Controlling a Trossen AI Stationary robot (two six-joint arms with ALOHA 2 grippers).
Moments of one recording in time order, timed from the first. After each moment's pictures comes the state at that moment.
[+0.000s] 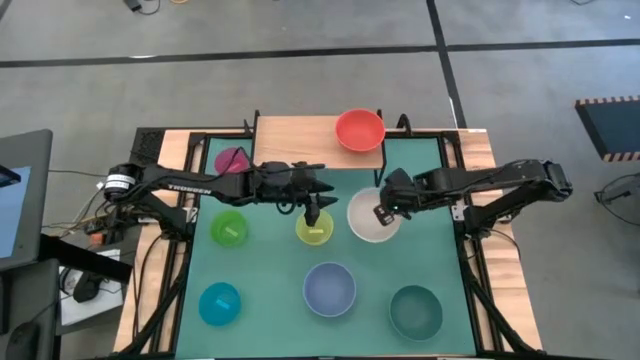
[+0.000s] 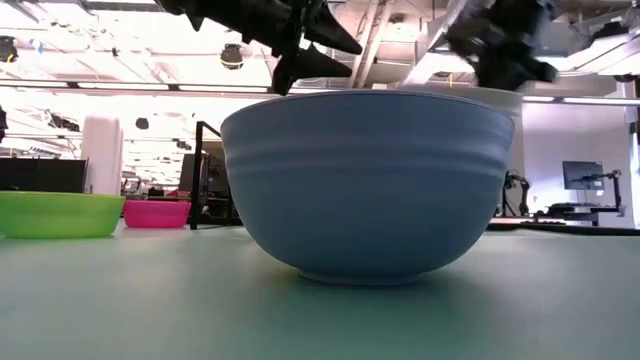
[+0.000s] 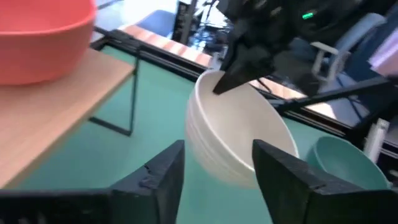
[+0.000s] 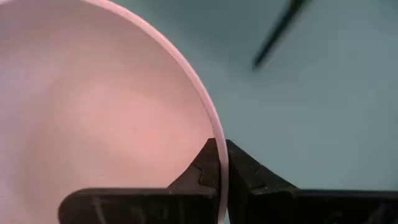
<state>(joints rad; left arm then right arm) 0.09 1.51 1.03 0.22 -0.07 -0.34 0.06 1.31 1.13 -1.09 0.37 0.97</state>
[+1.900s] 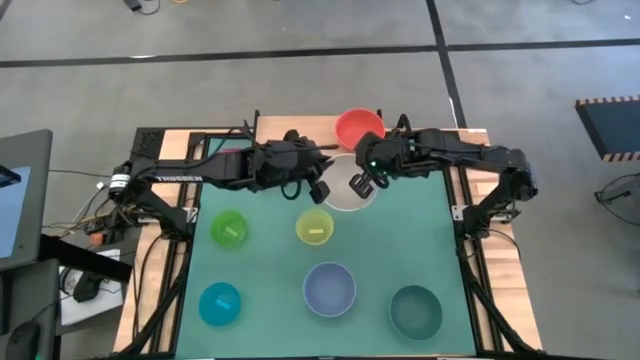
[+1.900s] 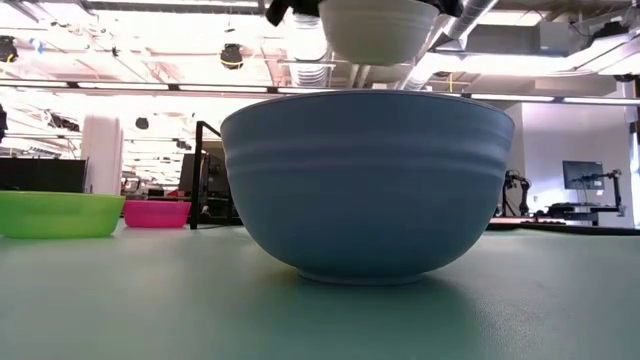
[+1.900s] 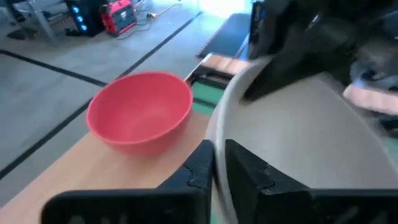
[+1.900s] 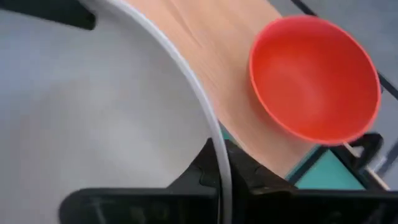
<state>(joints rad) 0.06 1.54 1.50 -0.31 -0.42 -0.12 -0.06 1.59 1.82 -1.27 0.47 0.44</state>
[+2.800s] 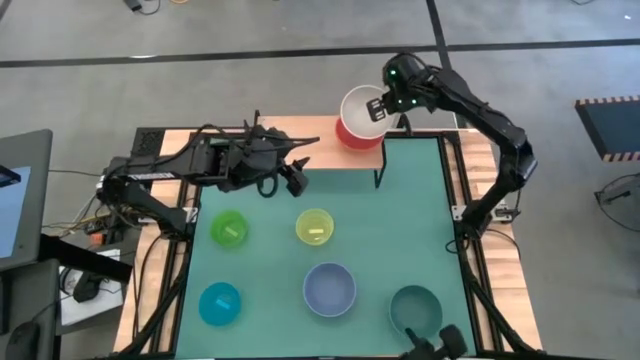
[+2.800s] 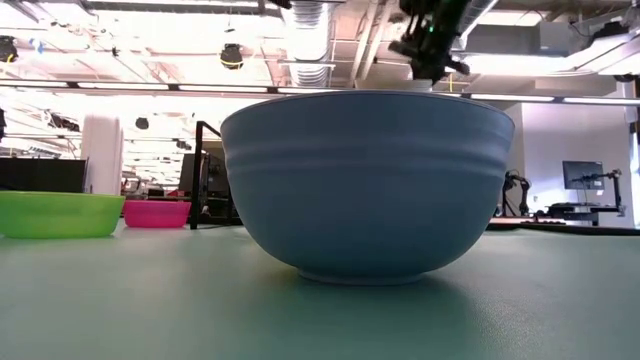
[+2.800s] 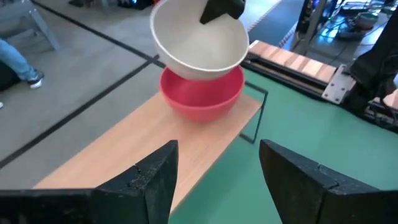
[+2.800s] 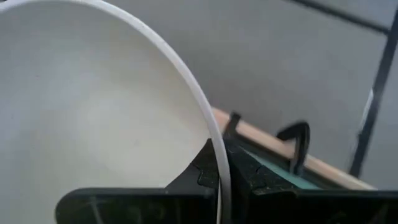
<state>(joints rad) 0.00 1.45 1.62 -0.69 -0.64 -0.31 -0.70 1.63 1.81 -1.09 0.21 0.31</state>
